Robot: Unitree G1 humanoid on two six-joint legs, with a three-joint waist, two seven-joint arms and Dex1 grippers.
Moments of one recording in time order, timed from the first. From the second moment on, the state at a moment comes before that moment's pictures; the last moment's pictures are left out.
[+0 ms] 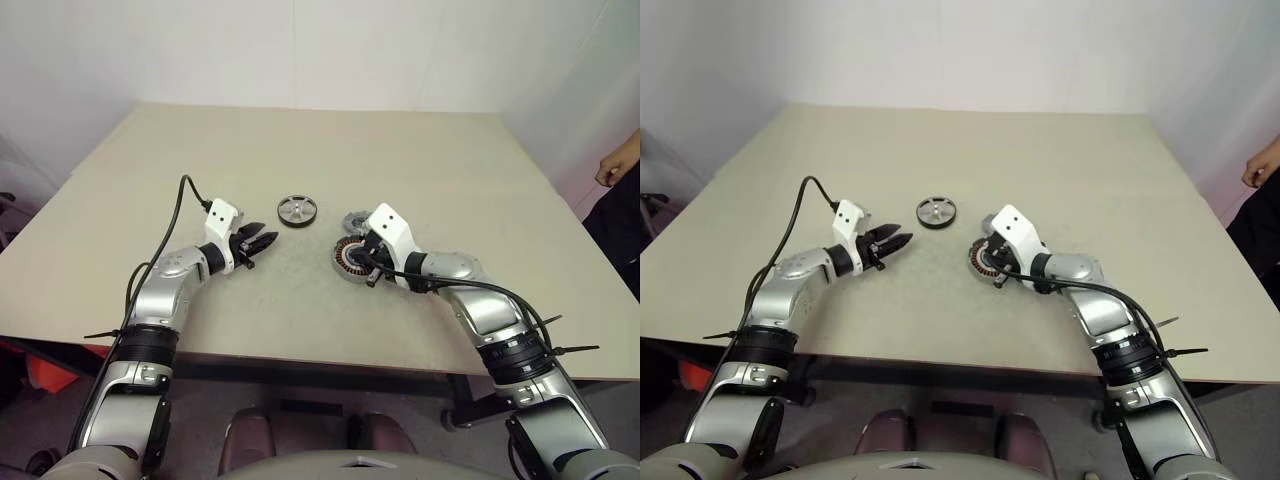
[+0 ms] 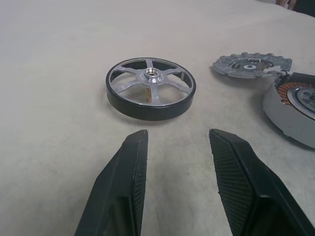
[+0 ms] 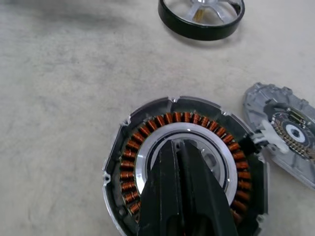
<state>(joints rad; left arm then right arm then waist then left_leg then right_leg) -0.45 0.35 0.03 0.33 -0.25 0.29 -0.76 -0.41 -0.44 0.24 0.00 0.08 0.55 0.71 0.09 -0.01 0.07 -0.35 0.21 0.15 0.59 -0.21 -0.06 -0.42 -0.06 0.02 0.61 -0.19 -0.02</state>
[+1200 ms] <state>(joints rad) -0.45 0.35 0.04 0.34 -0.25 0.29 -0.75 -0.44 -0.48 0.21 -0.07 0.08 0.59 0.71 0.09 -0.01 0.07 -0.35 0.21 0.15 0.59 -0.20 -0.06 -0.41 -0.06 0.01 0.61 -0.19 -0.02</state>
